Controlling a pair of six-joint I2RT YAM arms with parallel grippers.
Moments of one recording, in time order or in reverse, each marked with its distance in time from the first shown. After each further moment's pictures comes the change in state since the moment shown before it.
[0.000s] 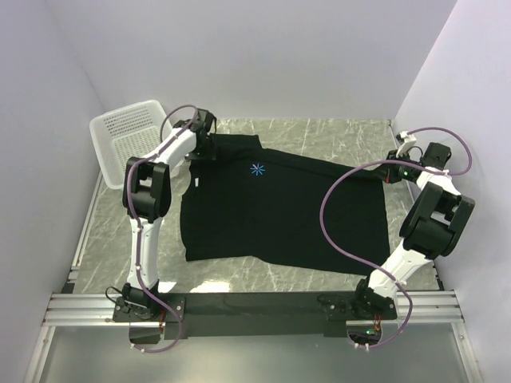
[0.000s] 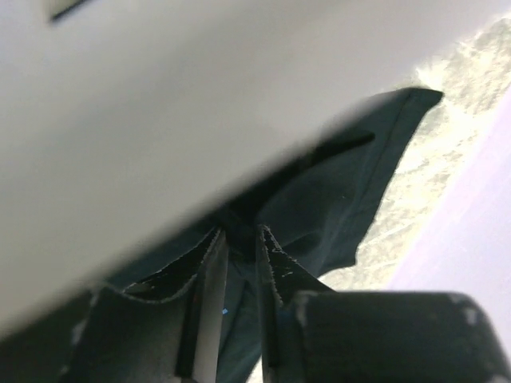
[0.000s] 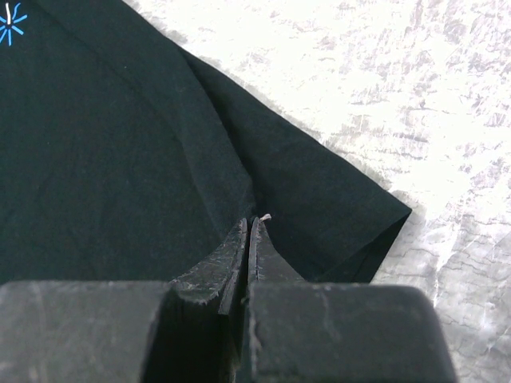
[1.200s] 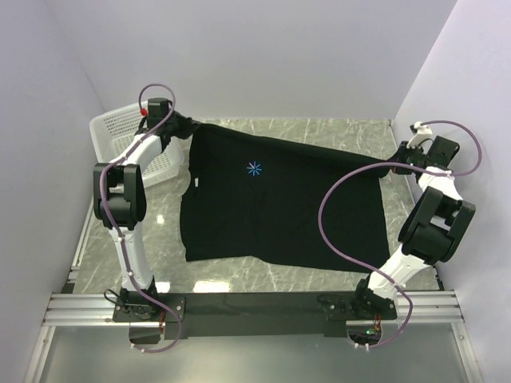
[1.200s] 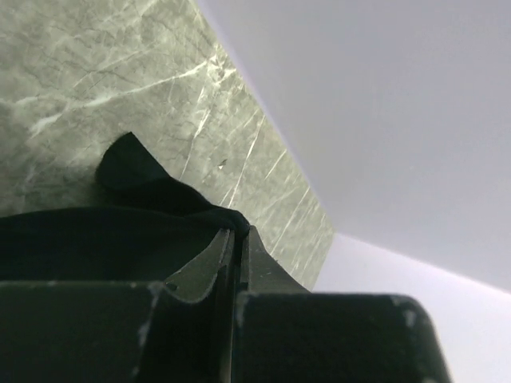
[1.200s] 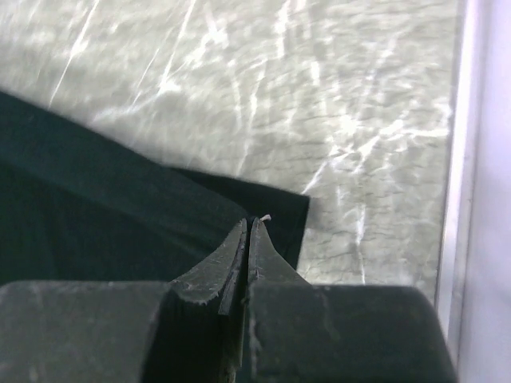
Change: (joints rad) left arm 0.219 -0.202 -0.290 0.729 0.377 0.642; right arm -0.004 -0.057 -0.001 0.141 0.218 0.215
